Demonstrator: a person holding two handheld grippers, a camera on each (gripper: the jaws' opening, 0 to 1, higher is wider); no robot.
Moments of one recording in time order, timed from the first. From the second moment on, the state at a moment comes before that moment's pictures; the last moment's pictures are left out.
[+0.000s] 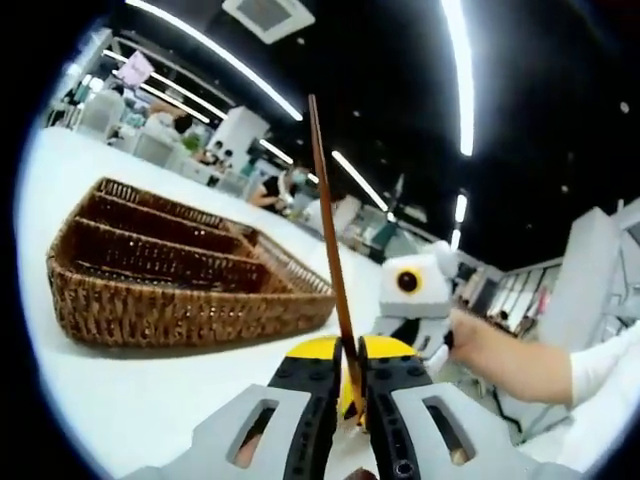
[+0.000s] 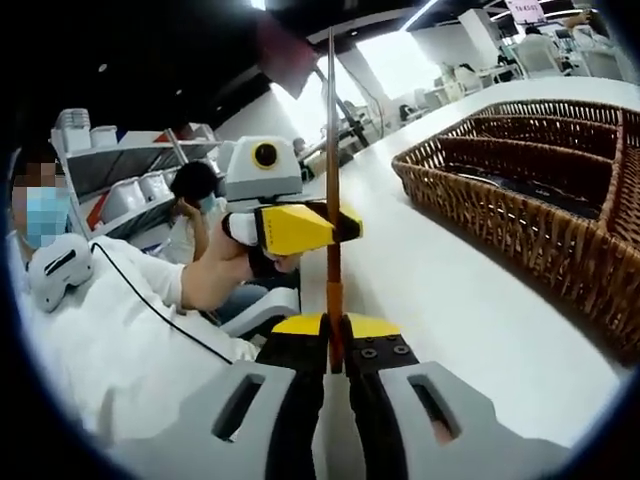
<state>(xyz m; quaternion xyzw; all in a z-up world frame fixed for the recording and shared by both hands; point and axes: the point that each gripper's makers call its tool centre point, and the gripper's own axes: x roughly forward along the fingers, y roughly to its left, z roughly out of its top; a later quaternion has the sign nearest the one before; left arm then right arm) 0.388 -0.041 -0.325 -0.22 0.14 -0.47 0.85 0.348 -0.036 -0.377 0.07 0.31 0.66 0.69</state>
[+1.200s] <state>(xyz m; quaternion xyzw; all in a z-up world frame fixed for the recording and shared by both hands) 0.389 -0.048 -0.330 -0.07 0.10 -0.45 0.88 0.360 -0.053 -0.376 0.08 0.36 0.60 0.71</state>
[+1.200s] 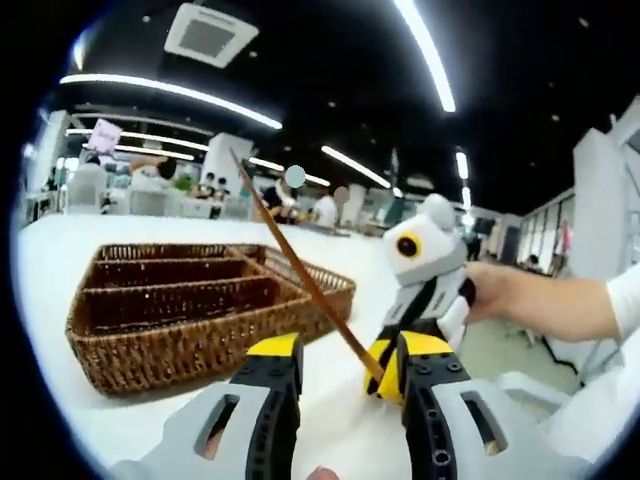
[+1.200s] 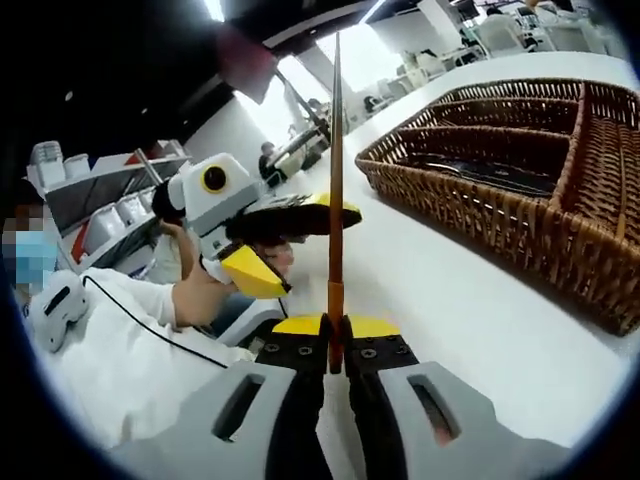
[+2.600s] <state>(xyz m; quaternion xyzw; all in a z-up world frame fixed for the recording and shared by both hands) 0.388 -0.043 -0.344 0.02 0.08 -0.43 0.90 0.377 -0.091 -0.375 -0.02 0.52 0.44 0.73</state>
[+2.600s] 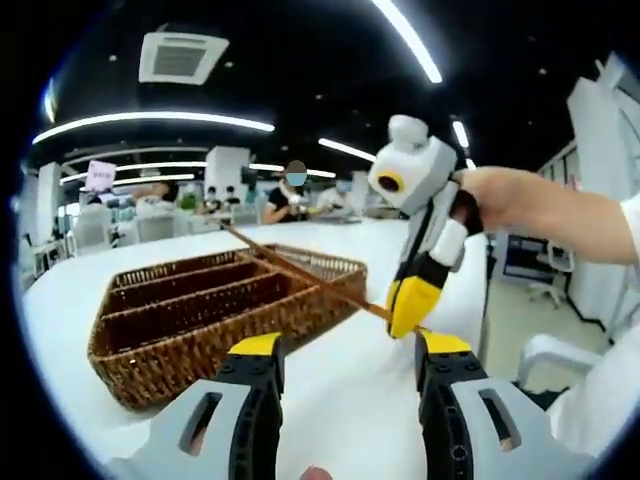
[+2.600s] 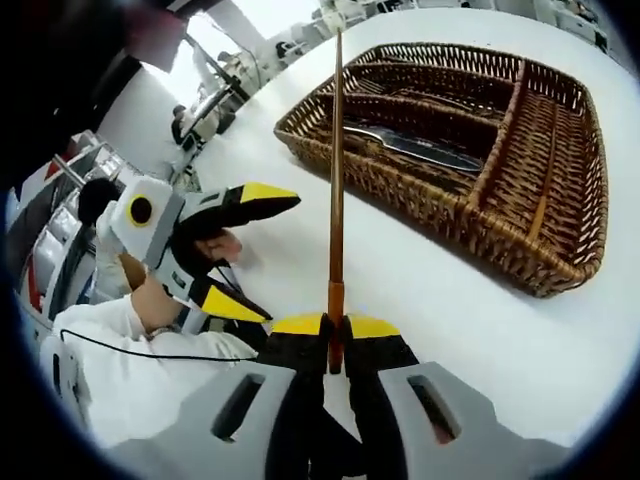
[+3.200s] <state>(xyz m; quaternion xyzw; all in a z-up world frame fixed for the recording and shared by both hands) 0.391 -0.039 -0.342 0.05 0.07 -0.41 0.91 0.394 -0.113 -0.363 -0.07 0.57 0.35 0.74</state>
